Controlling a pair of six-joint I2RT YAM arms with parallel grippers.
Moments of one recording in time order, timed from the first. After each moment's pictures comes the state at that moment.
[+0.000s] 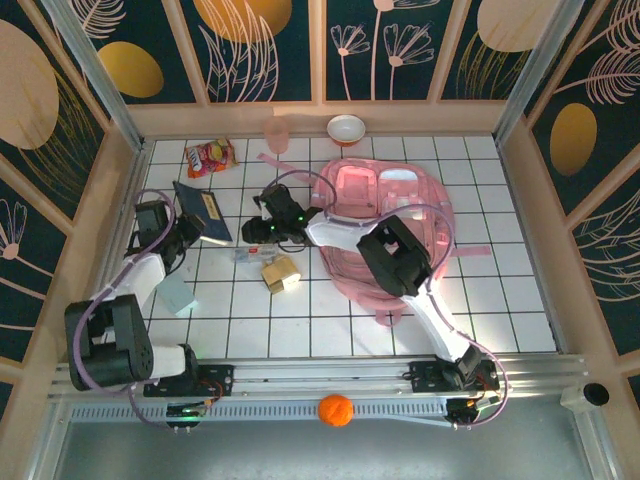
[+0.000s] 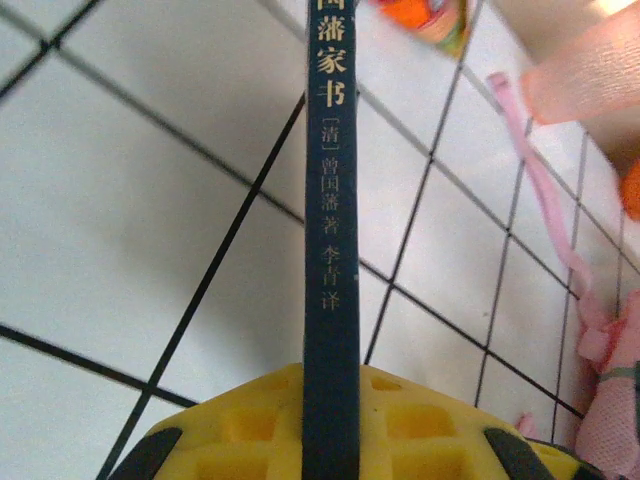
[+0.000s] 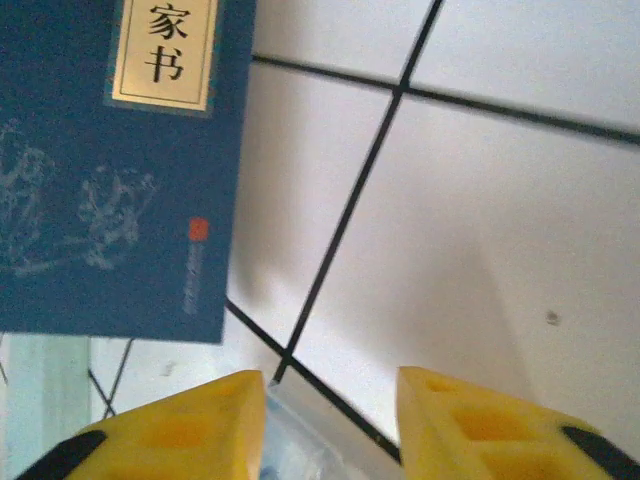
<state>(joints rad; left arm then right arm) 0.15 1.31 0.66 -0.04 0.27 -0.62 0.88 2.30 1.70 -0.10 -0.28 0.64</state>
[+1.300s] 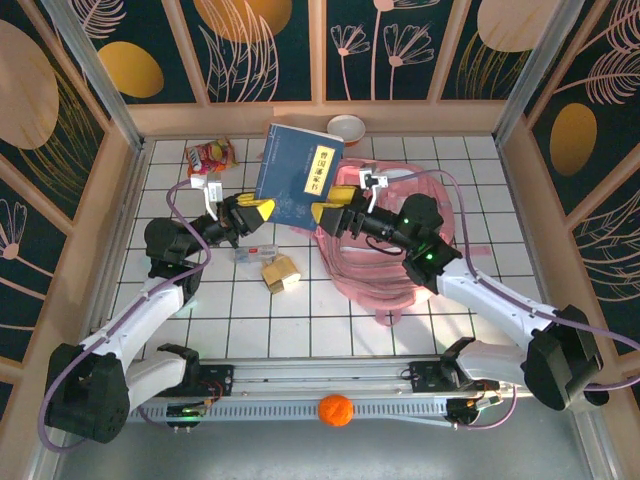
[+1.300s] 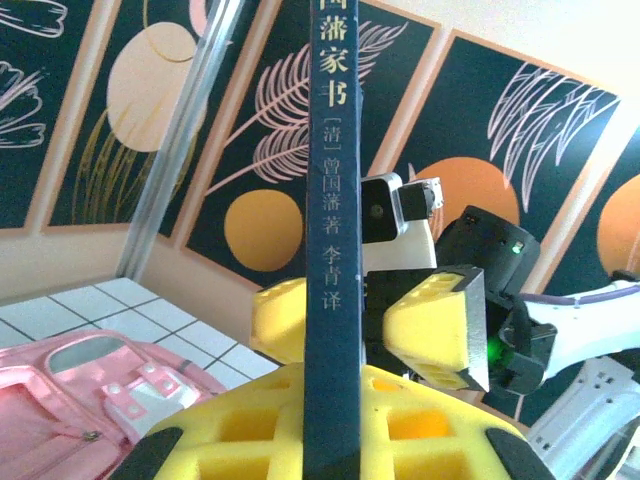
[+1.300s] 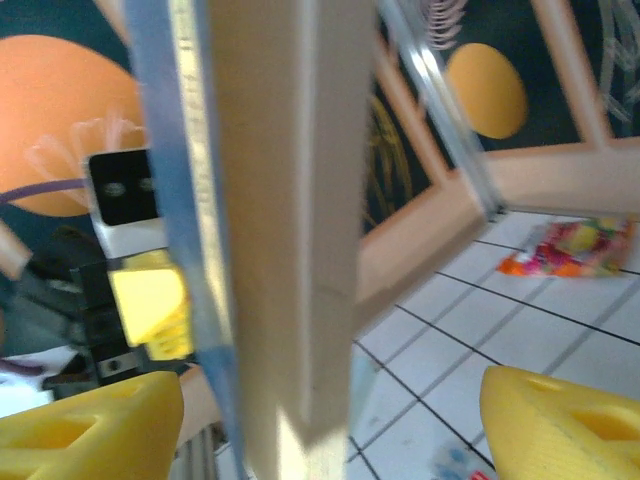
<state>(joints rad) -0.28 1.08 0.57 0.96 0.92 -0.81 0.67 1.18 0.77 0.55 -0.52 0.57</state>
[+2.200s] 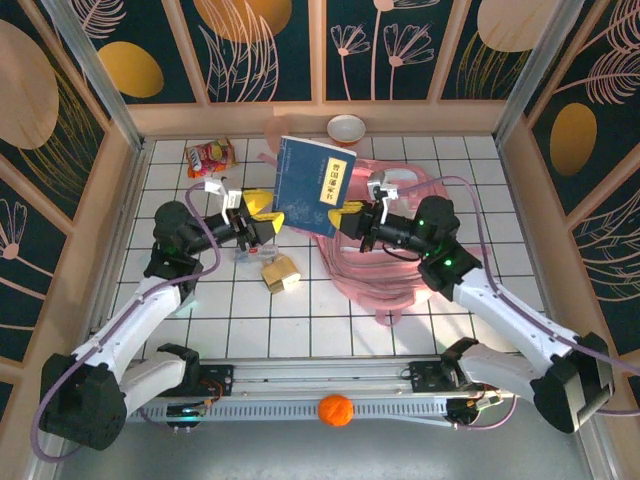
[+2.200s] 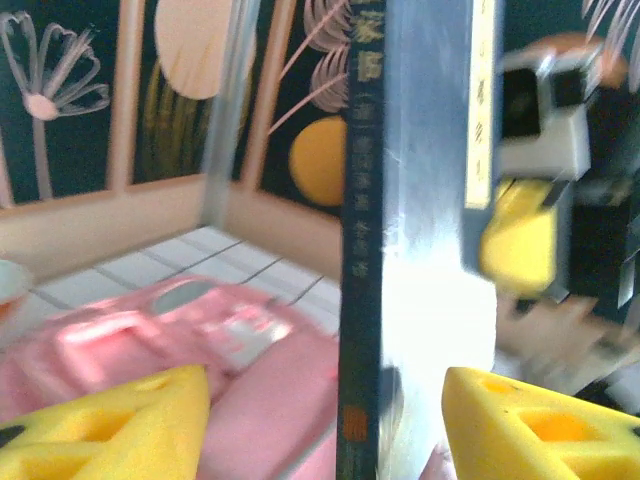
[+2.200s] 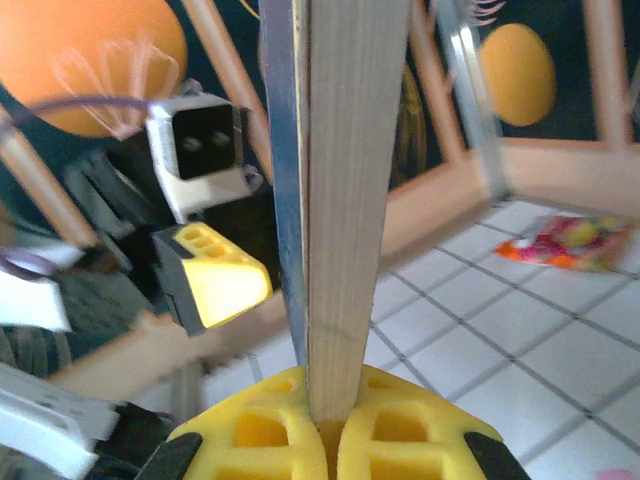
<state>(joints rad) -0.30 1.03 0.66 0.44 0.85 -0.26 0.62 1.03 0.77 0.28 -0.60 0.33</state>
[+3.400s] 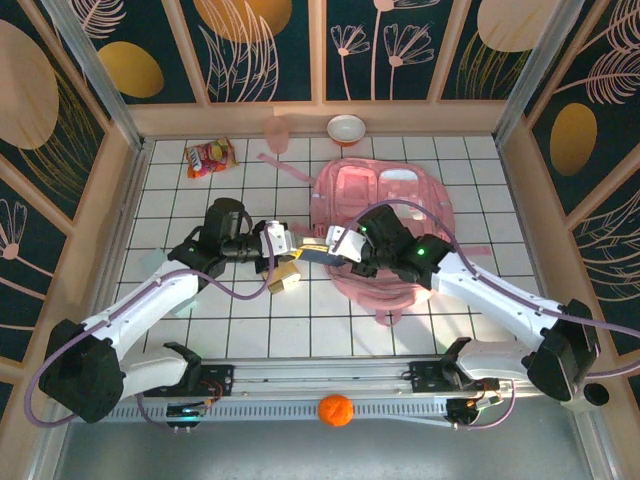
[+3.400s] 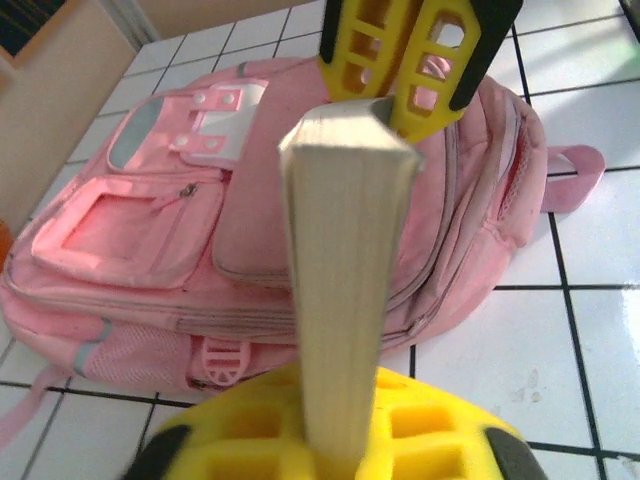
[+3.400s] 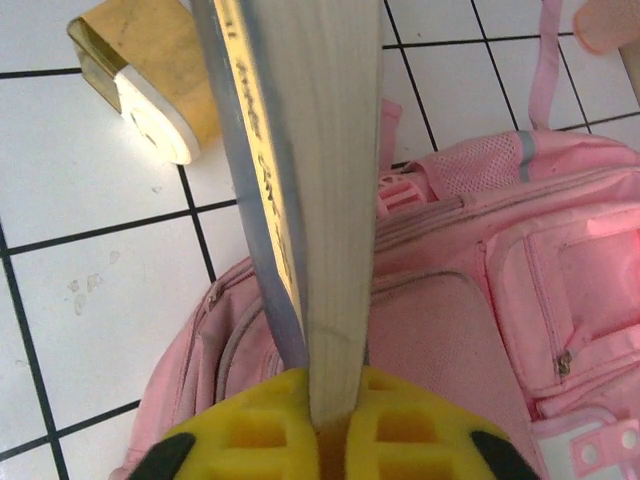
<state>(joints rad) -0.51 1.19 0.77 -0.17 0.67 0.72 0.82 1.21 0.96 -0.55 -0.01 -0.61</state>
